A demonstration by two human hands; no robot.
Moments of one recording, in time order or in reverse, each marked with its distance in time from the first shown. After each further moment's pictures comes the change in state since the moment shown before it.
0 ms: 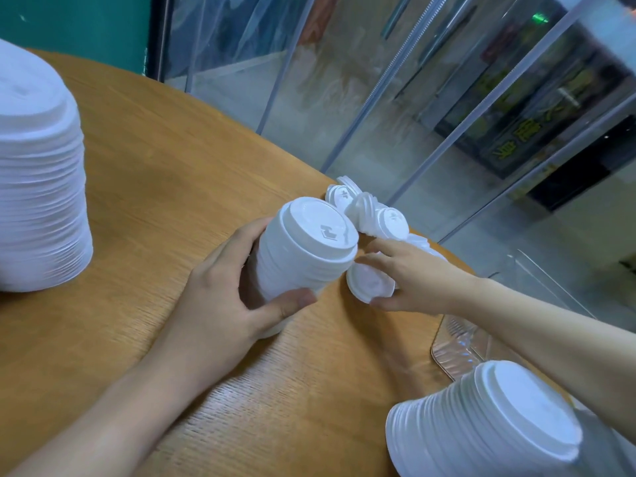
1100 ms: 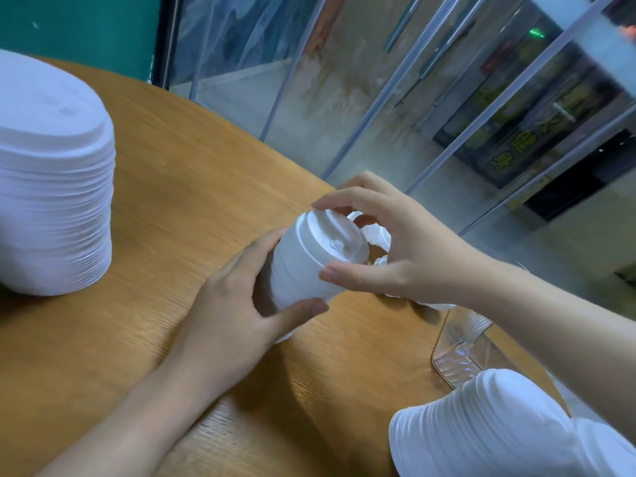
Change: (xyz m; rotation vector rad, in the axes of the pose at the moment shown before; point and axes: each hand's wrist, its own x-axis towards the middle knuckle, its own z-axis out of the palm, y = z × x) left_hand -0.001 0.001 -0.003 -0.001 -0.007 -0.035; right_hand 0.009 -0.106 -0.118 0.539 0.265 -0.066
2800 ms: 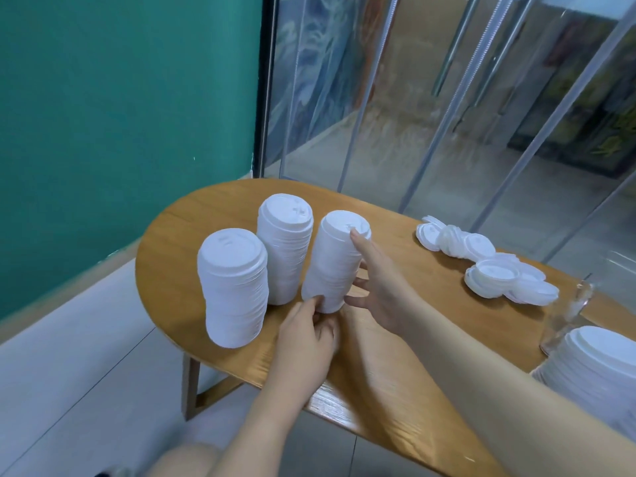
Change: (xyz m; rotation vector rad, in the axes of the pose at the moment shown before) left_hand -0.075 0.009 -0.102 0.238 0.094 -0.296; right_hand 0.052 -0.134 0.121 1.290 0.314 0.636
